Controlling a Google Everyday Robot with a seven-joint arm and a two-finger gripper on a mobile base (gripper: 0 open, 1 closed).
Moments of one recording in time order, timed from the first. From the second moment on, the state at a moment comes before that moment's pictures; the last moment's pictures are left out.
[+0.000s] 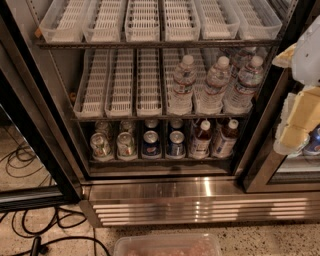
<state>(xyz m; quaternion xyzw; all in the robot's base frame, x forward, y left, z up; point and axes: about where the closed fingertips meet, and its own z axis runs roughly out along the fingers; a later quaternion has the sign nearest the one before) 0.438 -0.217 0.976 -0.60 0.78 -0.03 0.16</state>
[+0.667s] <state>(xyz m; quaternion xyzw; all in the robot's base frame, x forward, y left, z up) 0.444 -0.222 0.961 -0.57 0.80 -0.02 0.19</state>
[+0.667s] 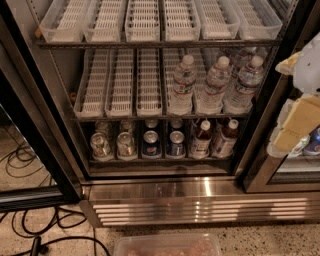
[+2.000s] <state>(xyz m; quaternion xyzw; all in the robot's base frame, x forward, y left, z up) 0.488 -0.246 0.918 -0.38 0.81 0.03 0.44</state>
